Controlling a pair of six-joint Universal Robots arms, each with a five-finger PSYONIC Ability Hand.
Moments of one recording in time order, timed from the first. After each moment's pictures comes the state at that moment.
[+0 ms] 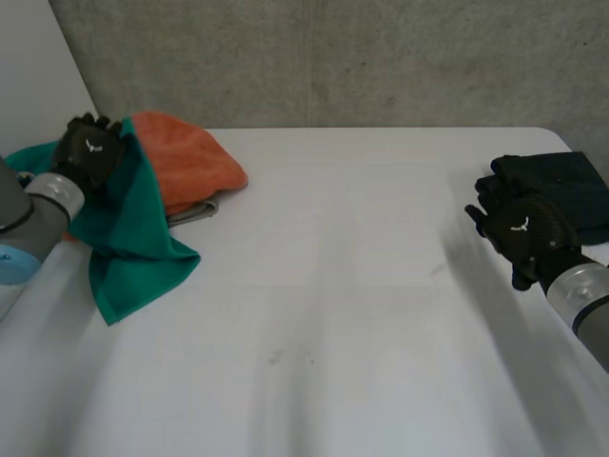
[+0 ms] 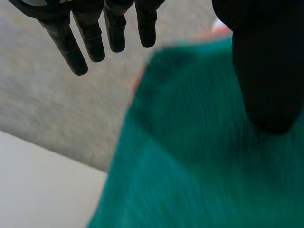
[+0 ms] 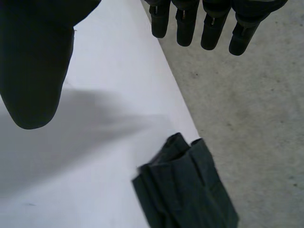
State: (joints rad) left arm 4.71 -2.33 -1.11 3.41 -1.24 3.95; right arm 1.62 -1.32 1.91 -0.40 1.17 2.26; left_hand 0.23 0.23 0.23 0.23 0.06; right_hand 0.23 0.21 0.21 0.21 0.05
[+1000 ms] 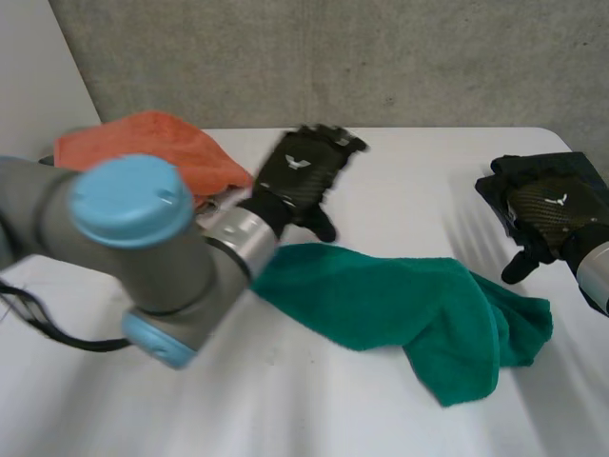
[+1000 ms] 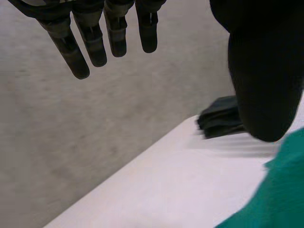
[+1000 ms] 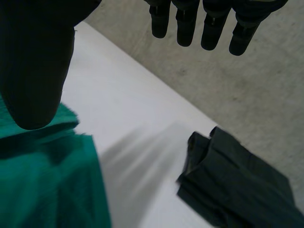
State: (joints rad) left arm 4.06 -2.06 -1.34 3.45 -1.39 3.28; right arm 1.62 -1.45 1.80 -0.09 1.22 2.72; left_hand 0.28 0.27 0.27 0.26 0.08; right_hand 0.23 0.21 0.21 0.21 0.05
